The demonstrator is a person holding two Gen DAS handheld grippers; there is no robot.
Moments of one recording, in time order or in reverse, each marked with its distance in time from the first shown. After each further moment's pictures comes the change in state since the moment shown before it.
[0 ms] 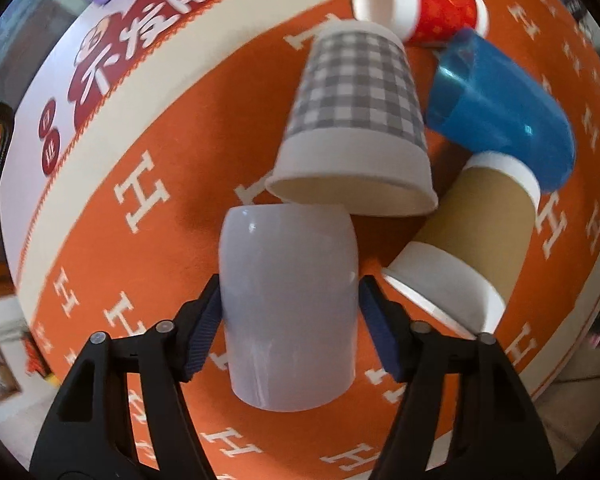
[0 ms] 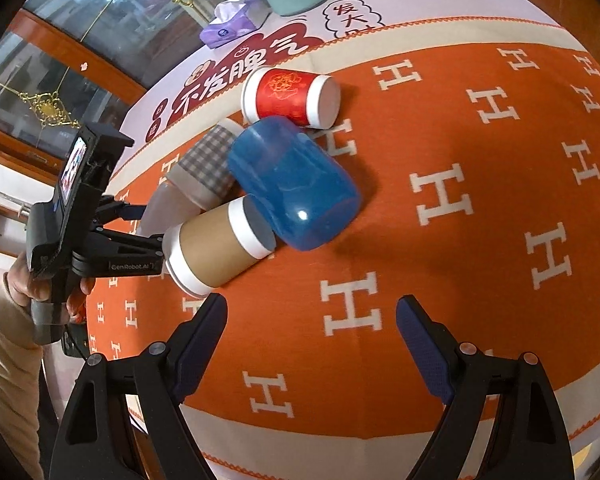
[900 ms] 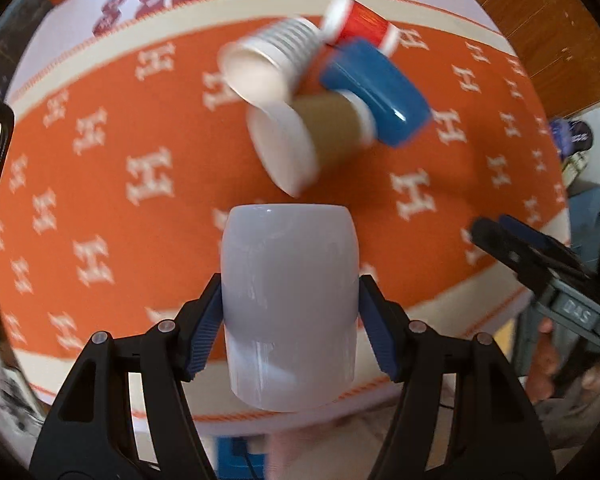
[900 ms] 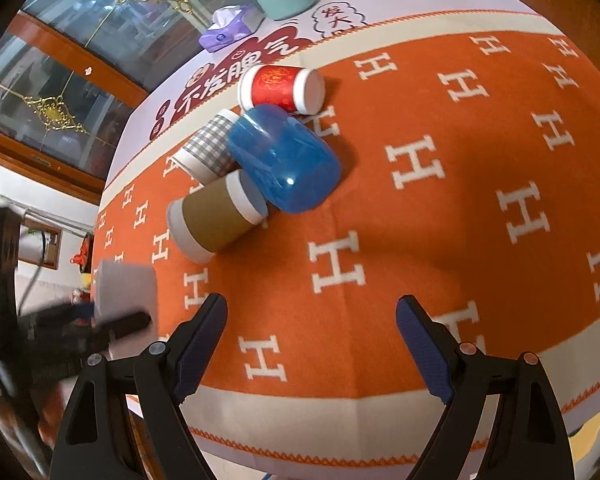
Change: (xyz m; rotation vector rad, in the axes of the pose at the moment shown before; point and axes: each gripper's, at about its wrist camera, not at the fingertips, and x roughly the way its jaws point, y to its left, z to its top) left arm -0.097 -0.097 -0.133 -0.423 -0.086 -0.211; right arm -0.028 -0.013 -0.044 0.032 -0.019 -0.003
